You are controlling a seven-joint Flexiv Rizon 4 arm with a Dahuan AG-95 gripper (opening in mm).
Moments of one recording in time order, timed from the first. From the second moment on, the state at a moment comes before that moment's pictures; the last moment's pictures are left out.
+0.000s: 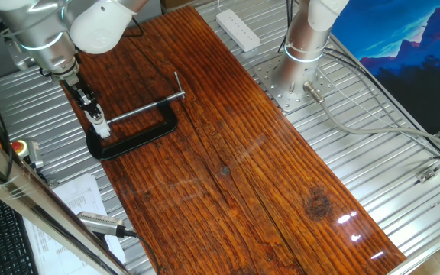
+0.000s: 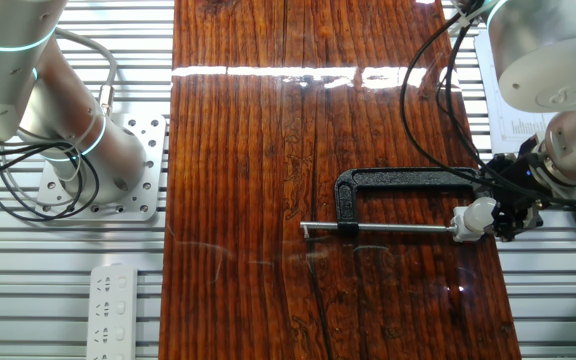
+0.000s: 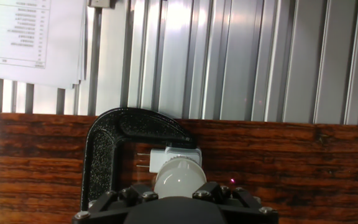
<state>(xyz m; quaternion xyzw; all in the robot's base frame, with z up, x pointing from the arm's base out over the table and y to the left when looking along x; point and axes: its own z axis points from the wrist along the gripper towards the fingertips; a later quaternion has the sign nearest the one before) 0.678 -0.127 0.106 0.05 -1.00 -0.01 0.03</state>
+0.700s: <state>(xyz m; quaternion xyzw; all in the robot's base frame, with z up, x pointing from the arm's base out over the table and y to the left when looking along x) 0.679 -0.129 0.103 0.05 -1.00 0.00 0.01</state>
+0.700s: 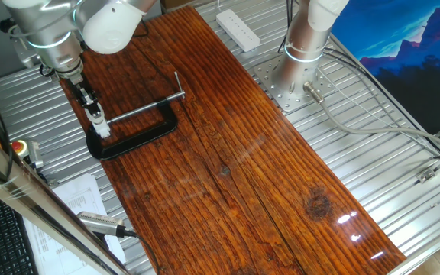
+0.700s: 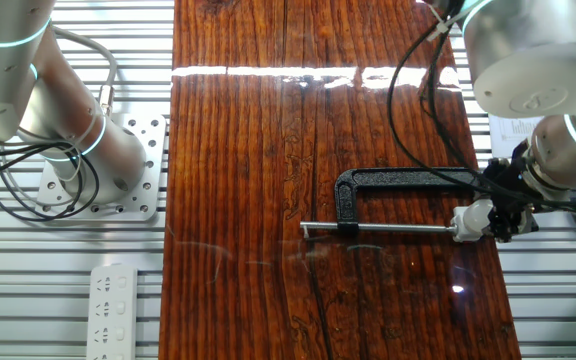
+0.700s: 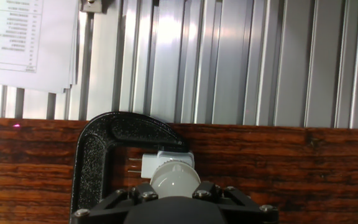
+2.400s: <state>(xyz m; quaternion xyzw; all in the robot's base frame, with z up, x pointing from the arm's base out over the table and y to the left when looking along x) 0.680 -0.129 0.103 0.23 -0.97 0.00 0.04</state>
